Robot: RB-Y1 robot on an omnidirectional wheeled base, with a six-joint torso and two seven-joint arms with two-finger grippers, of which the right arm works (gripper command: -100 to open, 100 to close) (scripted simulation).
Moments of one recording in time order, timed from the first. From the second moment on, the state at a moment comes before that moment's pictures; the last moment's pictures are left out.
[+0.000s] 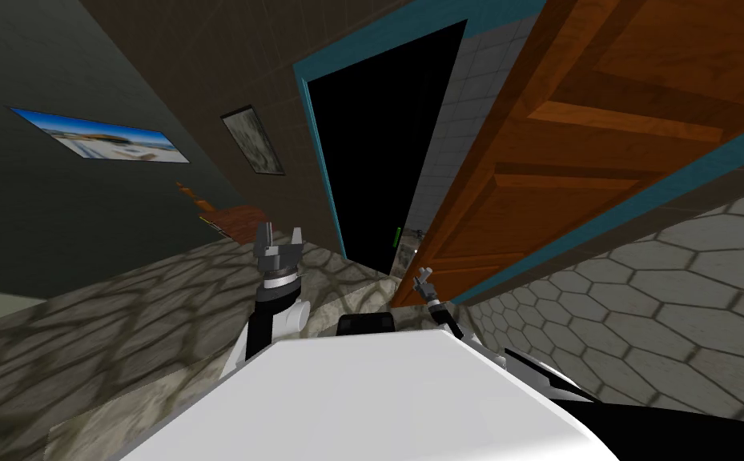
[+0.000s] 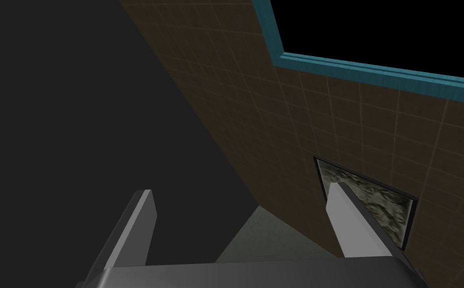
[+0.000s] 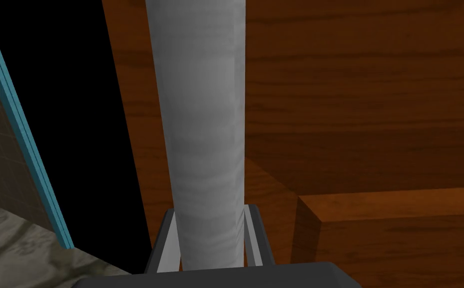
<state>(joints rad) -0.01 -0.62 0.81 -0.71 -0.88 -1.09 -1.66</state>
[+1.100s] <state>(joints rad) 0.03 -0.66 0.90 -0.65 -0.84 -1.22 -1.75</state>
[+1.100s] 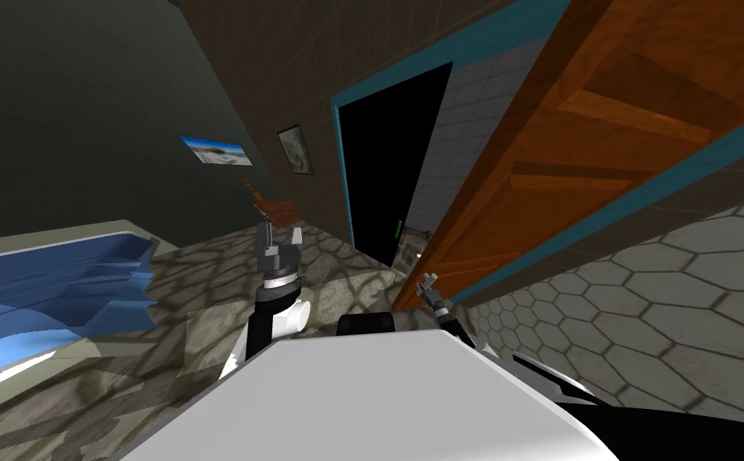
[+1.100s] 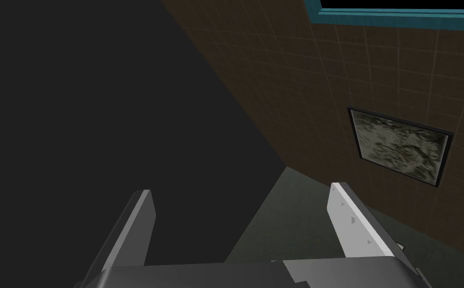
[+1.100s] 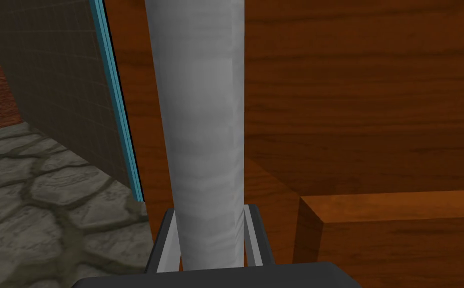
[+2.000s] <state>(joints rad) 0.05 -0.68 0.93 -0.61 -0.81 -1.30 -1.80</state>
